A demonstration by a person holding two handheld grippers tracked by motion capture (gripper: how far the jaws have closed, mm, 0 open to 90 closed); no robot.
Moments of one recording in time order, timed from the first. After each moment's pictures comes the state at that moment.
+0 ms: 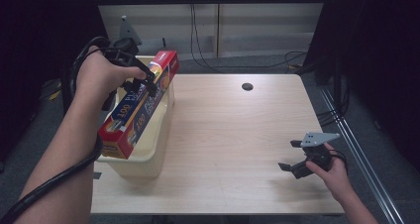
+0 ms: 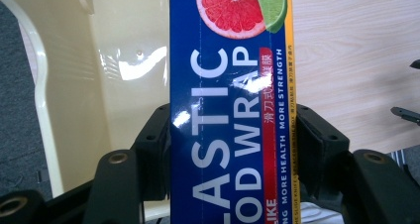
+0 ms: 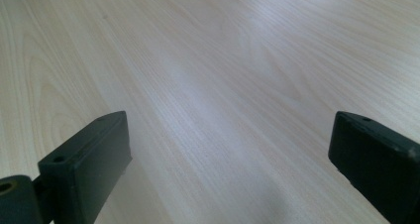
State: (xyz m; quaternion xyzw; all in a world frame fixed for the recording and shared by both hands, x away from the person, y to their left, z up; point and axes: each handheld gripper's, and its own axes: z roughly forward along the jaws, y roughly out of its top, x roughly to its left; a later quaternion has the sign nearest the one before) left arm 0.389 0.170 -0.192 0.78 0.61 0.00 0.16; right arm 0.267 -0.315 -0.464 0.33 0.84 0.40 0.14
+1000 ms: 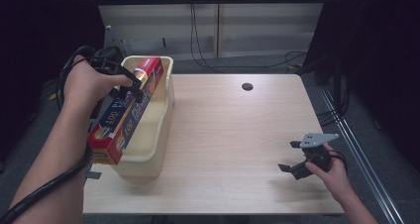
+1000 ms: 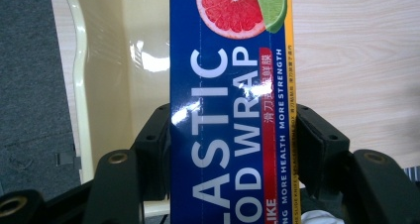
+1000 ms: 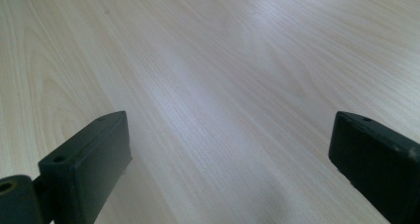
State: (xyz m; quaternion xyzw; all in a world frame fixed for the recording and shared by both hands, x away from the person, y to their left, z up) left arm 0.386 0.199 -0.209 0.76 0.63 0.01 0.14; right arm 0.266 -0.314 -0.465 0.33 0.85 0.39 0.14
